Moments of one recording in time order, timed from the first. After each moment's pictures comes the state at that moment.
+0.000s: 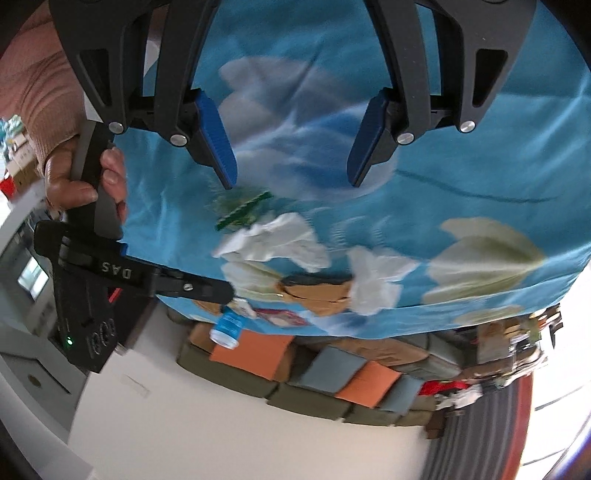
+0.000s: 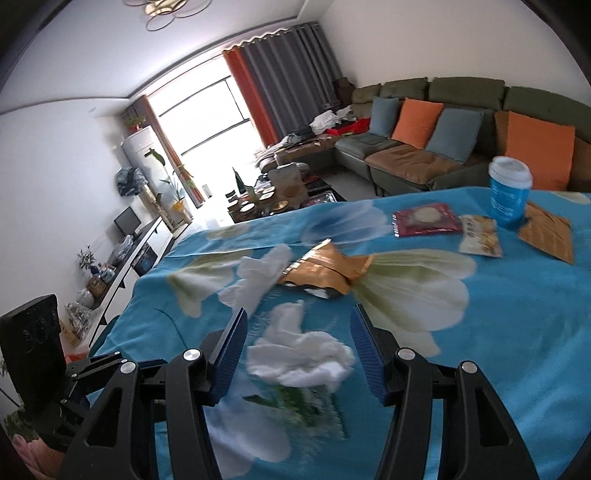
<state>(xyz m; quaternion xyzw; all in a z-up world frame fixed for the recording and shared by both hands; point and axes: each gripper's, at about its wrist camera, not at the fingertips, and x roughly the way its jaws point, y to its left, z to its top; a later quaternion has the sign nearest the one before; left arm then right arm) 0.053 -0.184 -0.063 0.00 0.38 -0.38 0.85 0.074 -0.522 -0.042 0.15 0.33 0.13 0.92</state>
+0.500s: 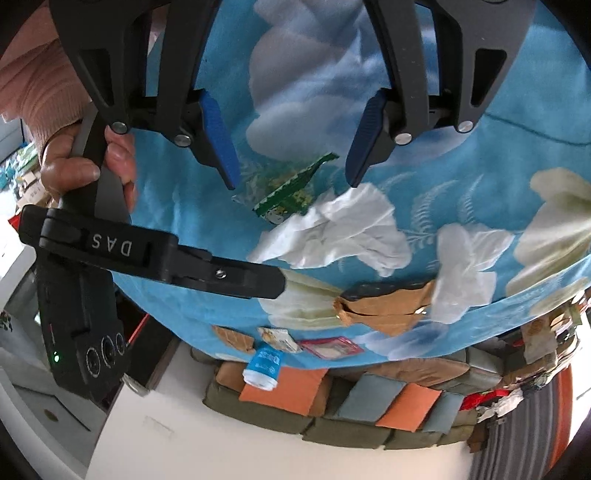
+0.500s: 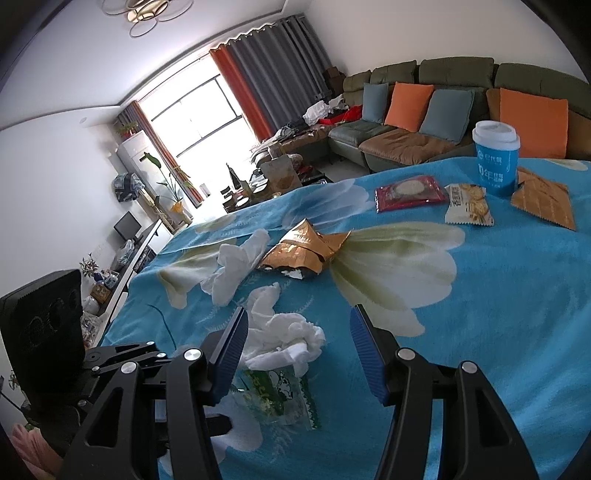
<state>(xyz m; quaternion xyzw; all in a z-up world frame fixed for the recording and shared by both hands) 0.078 -0.257 -0.078 0.05 0.42 -0.42 0.80 0.073 -0.545 -0.064 0.18 0.35 0.13 0.91</state>
